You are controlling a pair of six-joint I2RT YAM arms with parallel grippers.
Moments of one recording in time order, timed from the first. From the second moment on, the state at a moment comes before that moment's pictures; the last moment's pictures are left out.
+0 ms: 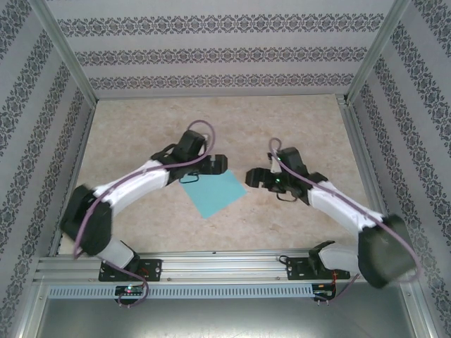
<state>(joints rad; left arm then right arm) -0.58 1.46 1.03 -0.36 0.03 -0.52 0.45 1.30 0.75 -0.31 -0.35 0.59</state>
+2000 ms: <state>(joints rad) -0.54 1.10 0.57 -0.29 -0.13 -0.56 0.66 1.79 1.10 -0.40 -0.06 0.73</state>
